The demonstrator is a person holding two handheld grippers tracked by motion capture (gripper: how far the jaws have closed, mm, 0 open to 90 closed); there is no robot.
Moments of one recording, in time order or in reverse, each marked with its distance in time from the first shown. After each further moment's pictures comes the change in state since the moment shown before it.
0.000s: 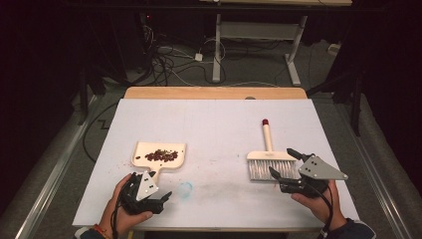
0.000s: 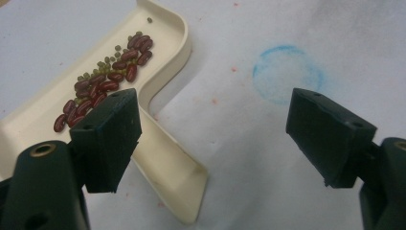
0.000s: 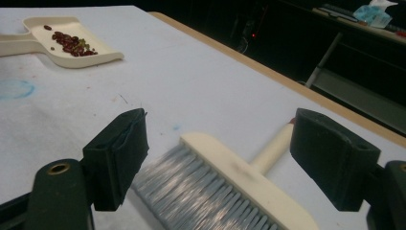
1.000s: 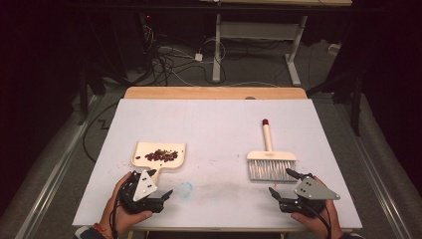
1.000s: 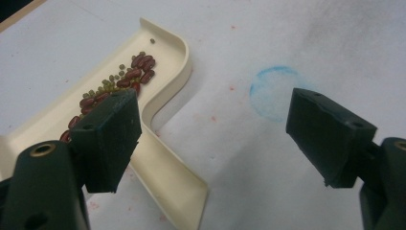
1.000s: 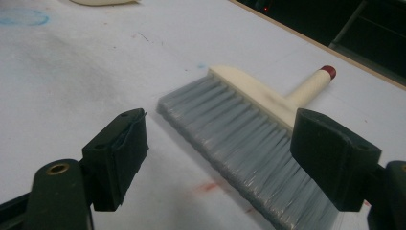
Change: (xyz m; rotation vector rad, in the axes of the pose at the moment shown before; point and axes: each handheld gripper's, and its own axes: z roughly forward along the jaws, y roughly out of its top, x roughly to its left) left arm 0.001 0.002 -0.005 -0.061 -0.005 -0.004; right arm 0.023 -0.050 -0.006 0.089 0.026 -0.027
